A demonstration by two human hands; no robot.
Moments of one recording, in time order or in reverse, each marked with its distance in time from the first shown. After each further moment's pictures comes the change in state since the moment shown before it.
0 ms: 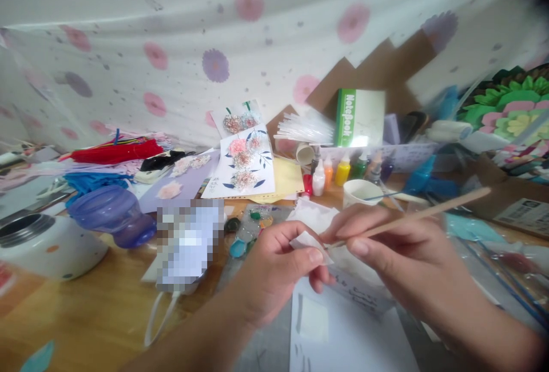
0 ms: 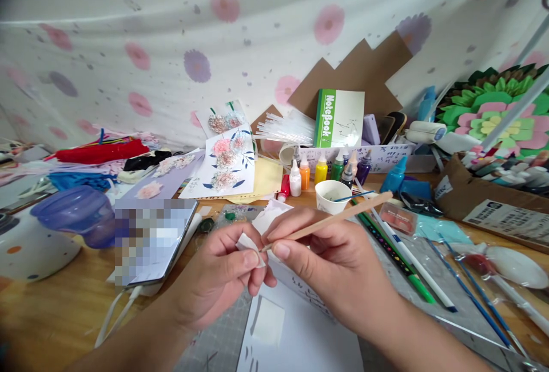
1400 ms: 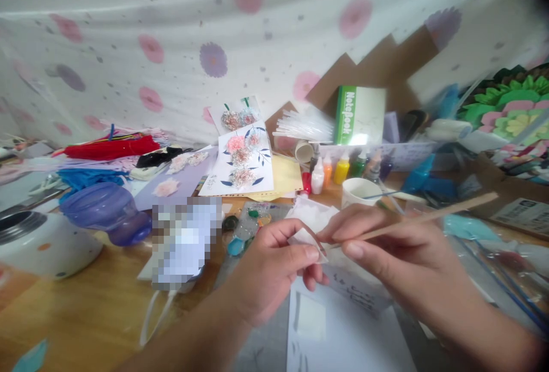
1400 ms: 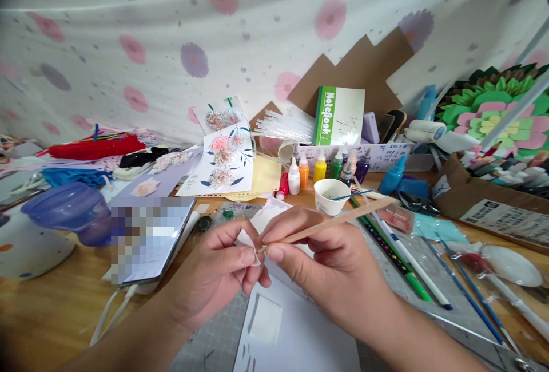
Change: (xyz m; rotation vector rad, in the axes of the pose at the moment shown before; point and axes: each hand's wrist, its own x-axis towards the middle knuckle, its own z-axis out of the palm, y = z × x) left_hand 0.002 0.002 0.001 -0.047 0.021 -0.030; right_hand 0.001 -0.003 -0.001 -0.029 -0.050 0.017
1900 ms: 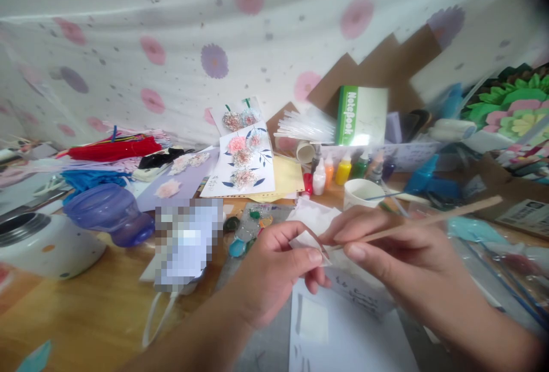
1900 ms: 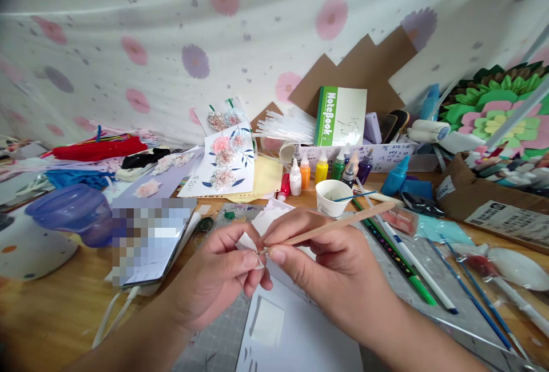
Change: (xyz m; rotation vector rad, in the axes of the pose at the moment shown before) left_hand 0.000 0.001 0.002 0.025 0.015 -0.011; right_hand -0.001 0.001 -0.001 -0.055 0.014 0.006
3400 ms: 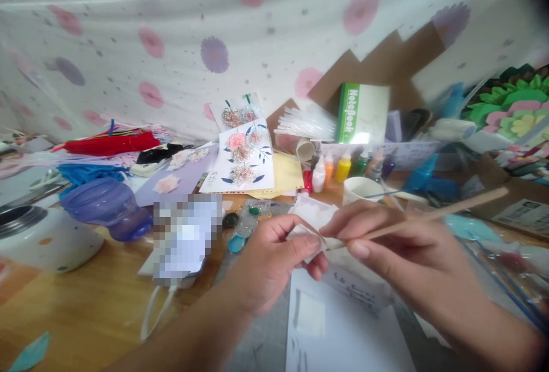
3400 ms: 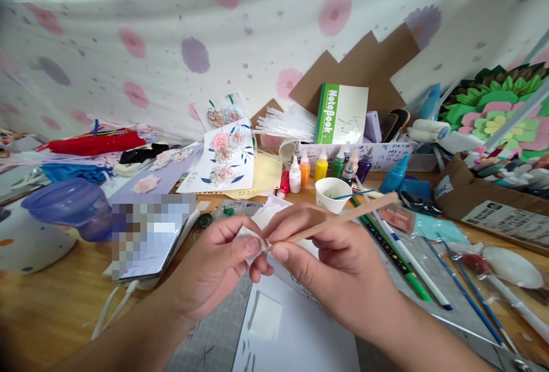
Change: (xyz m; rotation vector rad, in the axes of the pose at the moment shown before) left_hand 0.001 0.001 -0.002 0.044 0.027 0.024; right_hand 0.002 -0.007 -0.004 -0.131 -0.045 -0.049
